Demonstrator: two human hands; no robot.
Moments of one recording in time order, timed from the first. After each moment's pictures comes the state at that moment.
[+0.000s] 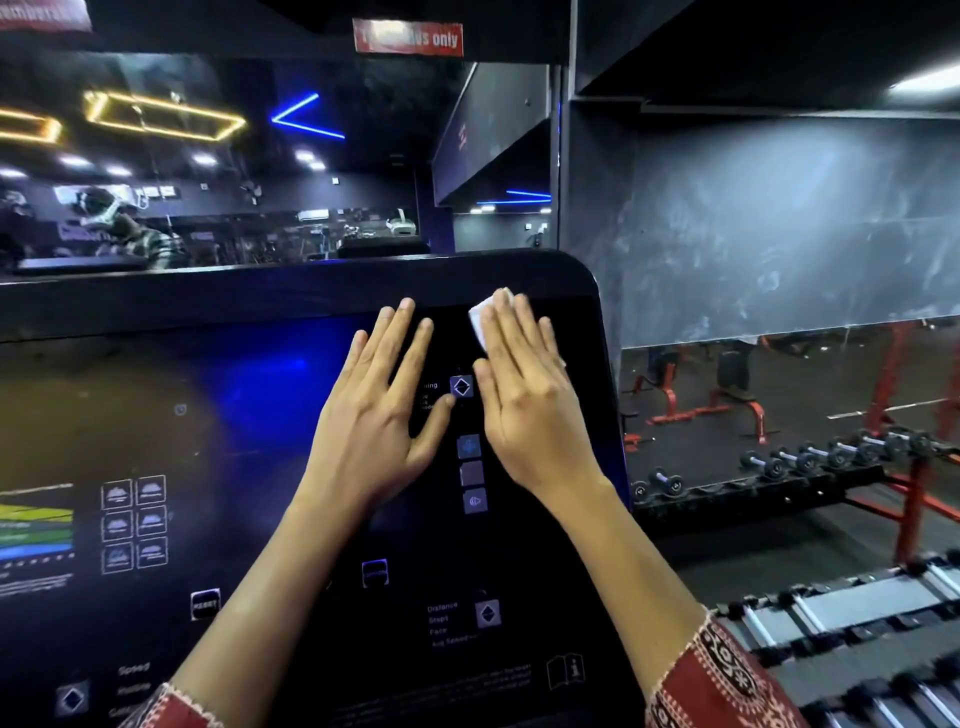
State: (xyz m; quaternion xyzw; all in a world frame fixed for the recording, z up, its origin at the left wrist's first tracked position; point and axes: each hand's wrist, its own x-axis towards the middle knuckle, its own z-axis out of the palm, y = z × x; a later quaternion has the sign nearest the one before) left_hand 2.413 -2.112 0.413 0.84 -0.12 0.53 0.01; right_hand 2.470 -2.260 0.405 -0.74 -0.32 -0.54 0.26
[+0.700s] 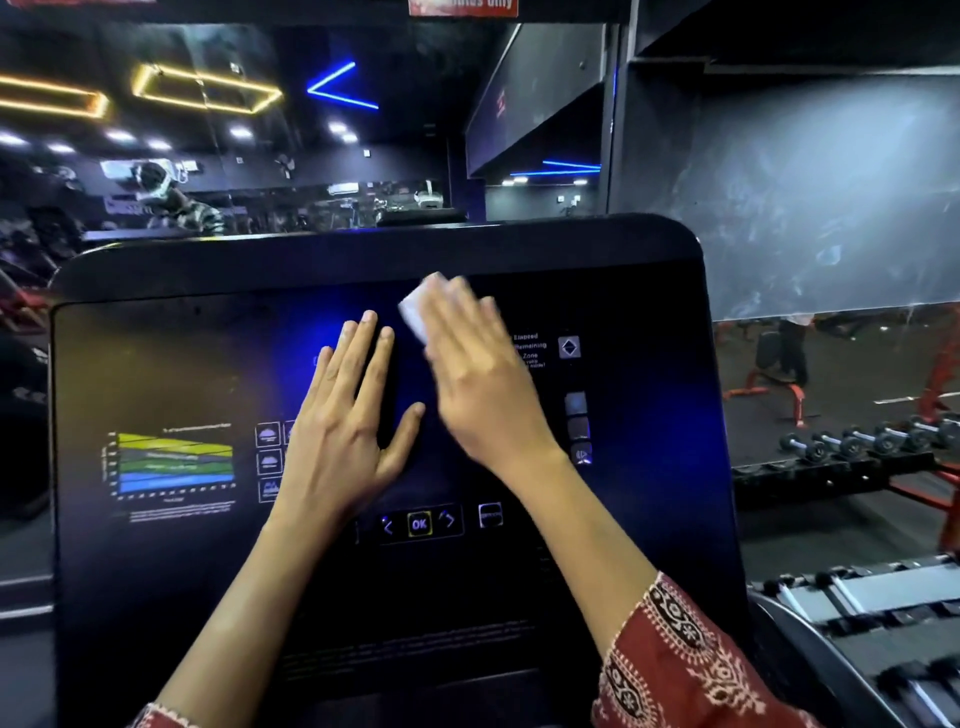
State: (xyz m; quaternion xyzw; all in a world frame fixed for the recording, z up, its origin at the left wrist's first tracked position) left_hand 2.351 -2.020 0.385 0.85 -0.07 0.53 0.01; right_hand 2.427 -2.144 0.401 -0.72 -0.37 -0.52 0.27
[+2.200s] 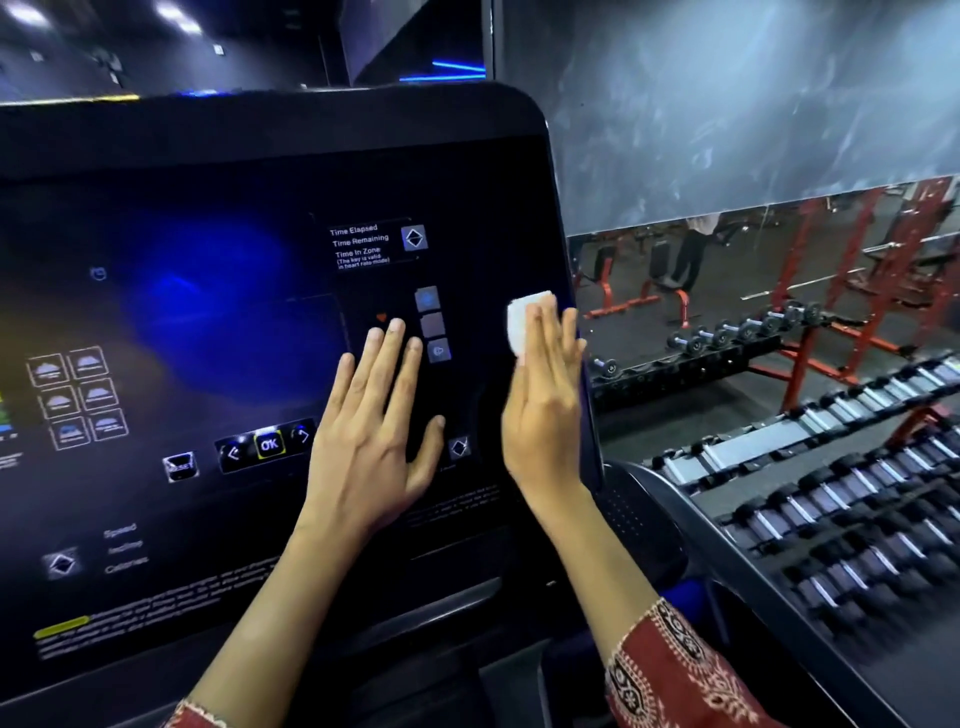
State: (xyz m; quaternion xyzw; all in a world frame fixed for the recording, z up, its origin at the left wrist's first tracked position) left_hand 2.351 -2.133 0.306 0.87 -0.15 0.47 0.01; right_hand 2.410 -2.282 0.286 -0.77 -0.15 -0.48 0.40
